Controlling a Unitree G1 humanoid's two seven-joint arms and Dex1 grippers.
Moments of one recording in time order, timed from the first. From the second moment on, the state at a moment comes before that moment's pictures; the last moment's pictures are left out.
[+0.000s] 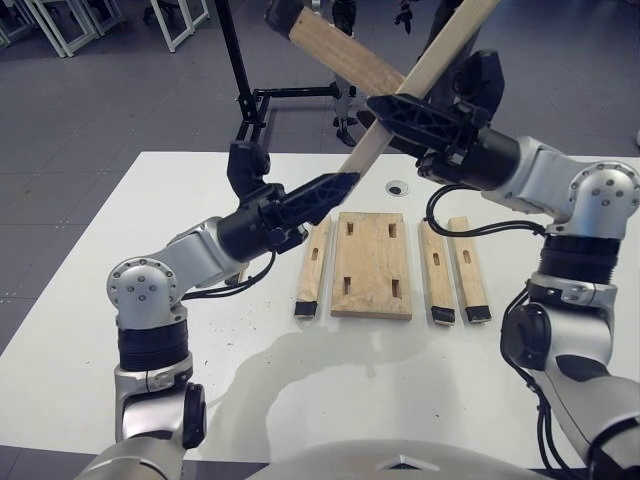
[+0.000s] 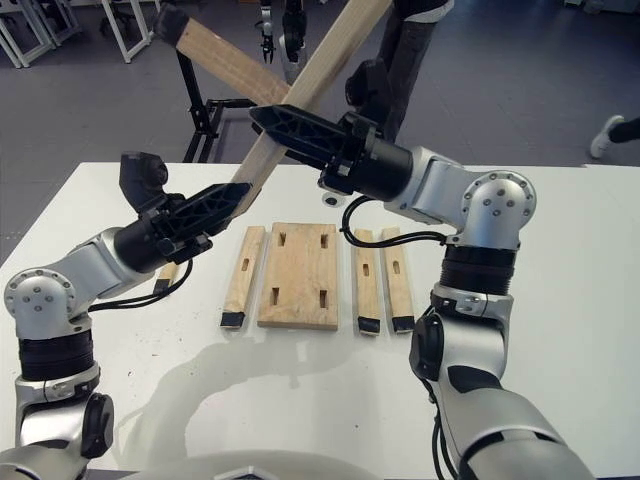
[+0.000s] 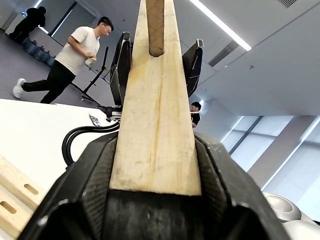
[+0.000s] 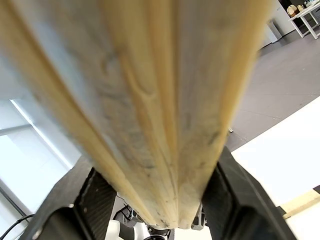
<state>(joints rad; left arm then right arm) -0.40 0.41 0.20 -0.20 -1.59 1.04 -0.45 -0.89 -0.28 -0.29 0.17 1.38 1.34 0.52</state>
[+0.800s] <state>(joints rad) -0.37 0.78 -0.17 -0.36 -0.82 0.84 -0.60 -0.85 -0.42 -0.27 0.21 1.21 1.23 0.69</state>
